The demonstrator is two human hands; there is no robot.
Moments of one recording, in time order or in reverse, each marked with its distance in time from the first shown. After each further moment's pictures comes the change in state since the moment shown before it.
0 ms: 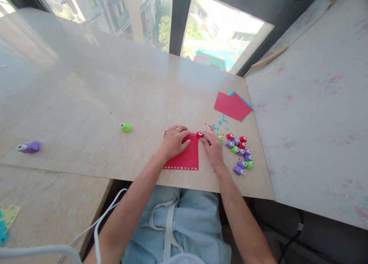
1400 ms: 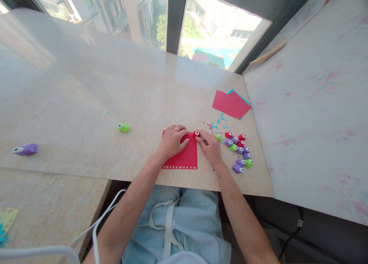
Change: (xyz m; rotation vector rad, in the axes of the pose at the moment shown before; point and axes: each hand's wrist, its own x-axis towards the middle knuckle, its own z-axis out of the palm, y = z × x) left_hand -0.001 -0.001 0.002 0.022 0.013 0.001; right_hand -0.001 -0.004 -0.002 0.007 -0.059 -0.025
